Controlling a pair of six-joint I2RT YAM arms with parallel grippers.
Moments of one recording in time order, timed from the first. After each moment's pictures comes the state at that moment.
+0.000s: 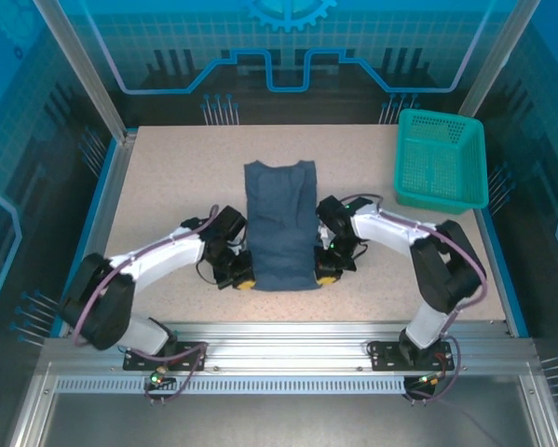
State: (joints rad) left arm -0.54 1.42 0.84 -0.83 0.48 -0.93; right arm 0.58 1.68 1.07 -1.04 -0.49 0.49
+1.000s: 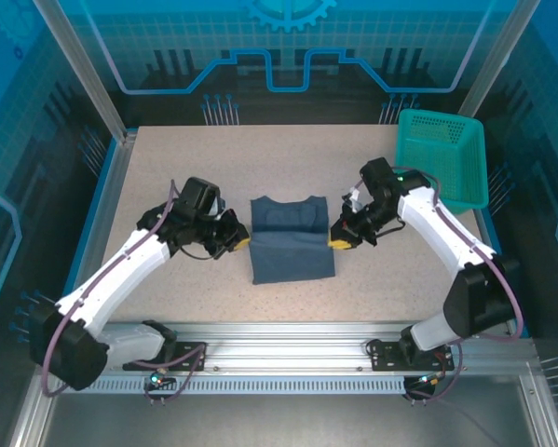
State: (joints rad) left arm -0.41 1.22 1.03 -0.77 0.42 -1.12; right arm 0.31 1.51 1.30 -1.21 -0.72 0.52
